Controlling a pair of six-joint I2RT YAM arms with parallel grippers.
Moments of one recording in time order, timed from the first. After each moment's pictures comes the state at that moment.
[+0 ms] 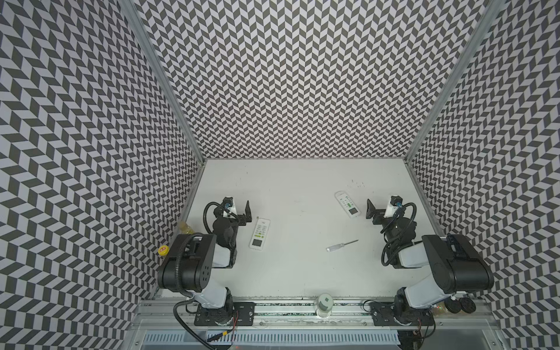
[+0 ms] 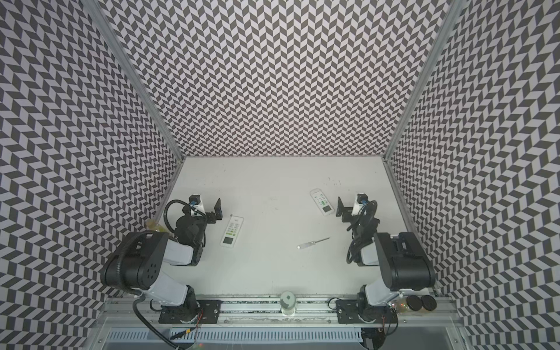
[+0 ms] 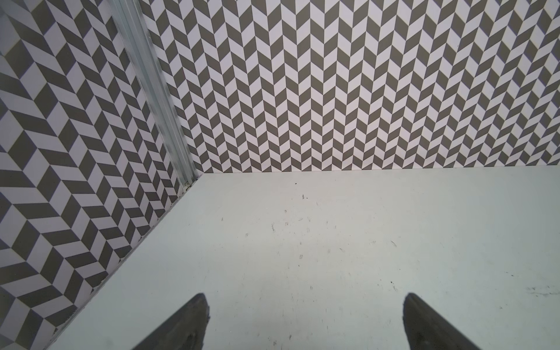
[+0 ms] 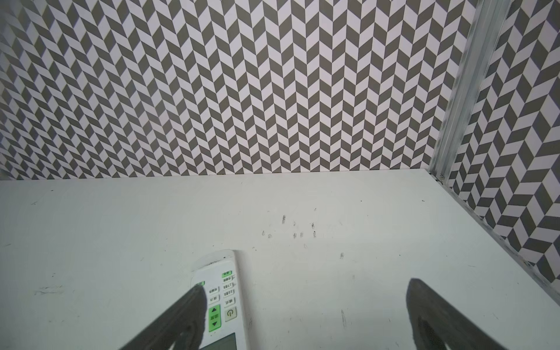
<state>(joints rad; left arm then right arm) -0.03 1.58 0.25 1.26 -0.03 0.03 0.01 1.57 0.23 1.29 -0.04 0.05</state>
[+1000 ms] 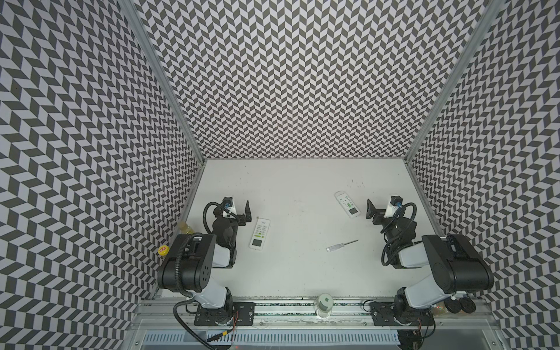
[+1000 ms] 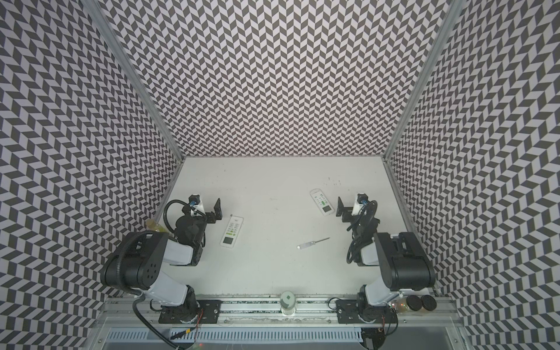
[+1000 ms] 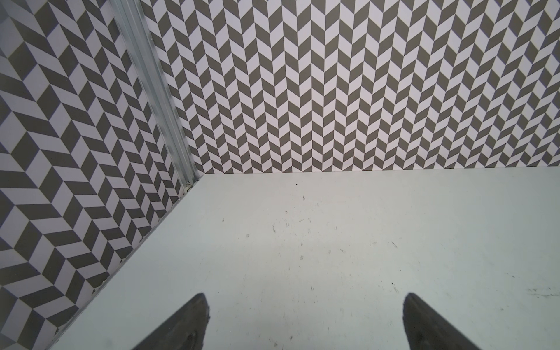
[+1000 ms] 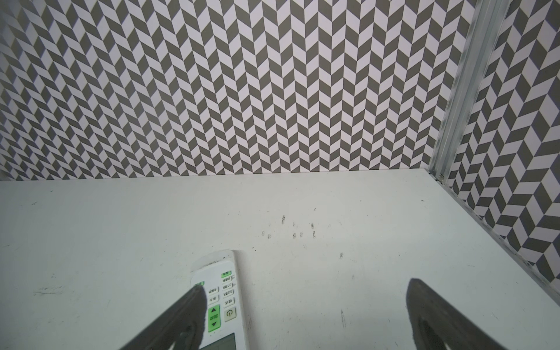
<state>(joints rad) -0.03 1.58 0.25 1.26 -0.03 0.03 0.01 1.57 0.23 1.29 -0.03 0.06</state>
